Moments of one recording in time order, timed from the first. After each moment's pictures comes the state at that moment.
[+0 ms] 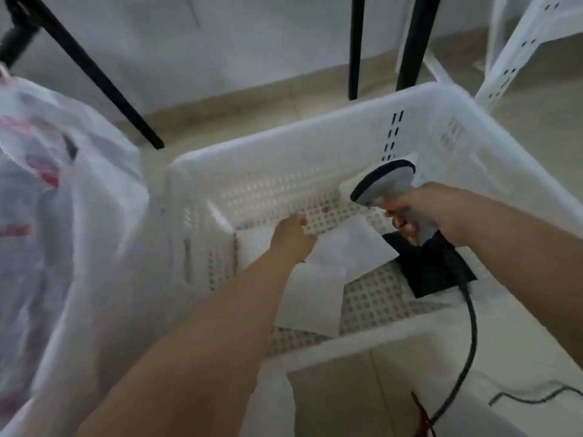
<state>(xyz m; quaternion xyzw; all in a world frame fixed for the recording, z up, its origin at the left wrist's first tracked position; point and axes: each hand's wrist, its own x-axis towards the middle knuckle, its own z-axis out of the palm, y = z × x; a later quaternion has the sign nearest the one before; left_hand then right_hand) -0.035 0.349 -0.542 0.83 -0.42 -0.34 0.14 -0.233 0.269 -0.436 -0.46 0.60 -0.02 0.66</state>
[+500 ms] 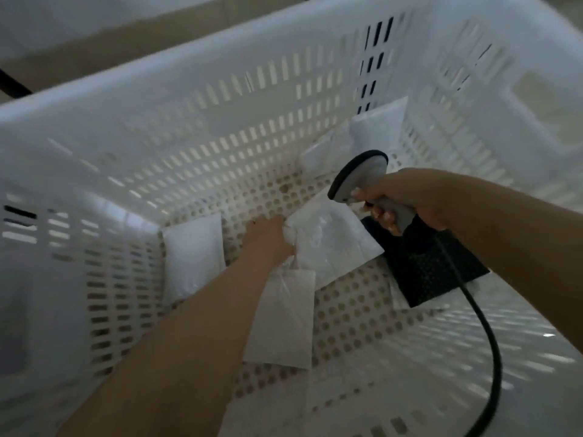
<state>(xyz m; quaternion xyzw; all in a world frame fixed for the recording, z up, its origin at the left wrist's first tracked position) -0.033 0.257 -0.759 0.80 -0.50 -0.32 -0.07 -0.227 0.173 -0.610 -0.38 0.64 0.05 0.67</state>
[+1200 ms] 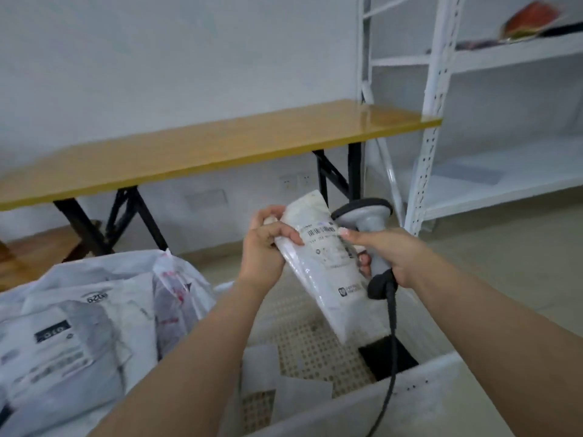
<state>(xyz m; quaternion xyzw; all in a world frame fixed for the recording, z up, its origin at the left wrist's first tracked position) -0.081 0.402 -0.259 0.56 -0.56 -0.16 0.59 -0.274 0.345 -0.229 -0.44 0.49 -0.32 0.68</state>
